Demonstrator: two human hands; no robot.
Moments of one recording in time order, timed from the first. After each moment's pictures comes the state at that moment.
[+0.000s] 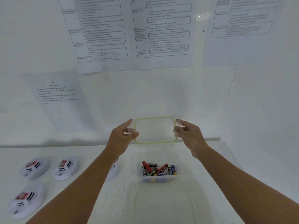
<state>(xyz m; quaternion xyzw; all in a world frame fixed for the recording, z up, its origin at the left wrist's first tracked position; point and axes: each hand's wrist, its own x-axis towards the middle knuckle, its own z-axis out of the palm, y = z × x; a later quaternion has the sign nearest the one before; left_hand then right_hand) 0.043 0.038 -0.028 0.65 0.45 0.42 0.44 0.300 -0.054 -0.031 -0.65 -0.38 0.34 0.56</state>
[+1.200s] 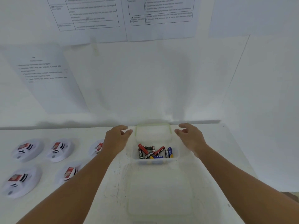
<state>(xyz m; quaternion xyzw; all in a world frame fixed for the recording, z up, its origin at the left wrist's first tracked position) 0.039 0.029 -0.089 0.70 0.61 0.26 0.27 0.310 -0.068 -0.098 -0.78 -0.40 0.28 0.39</state>
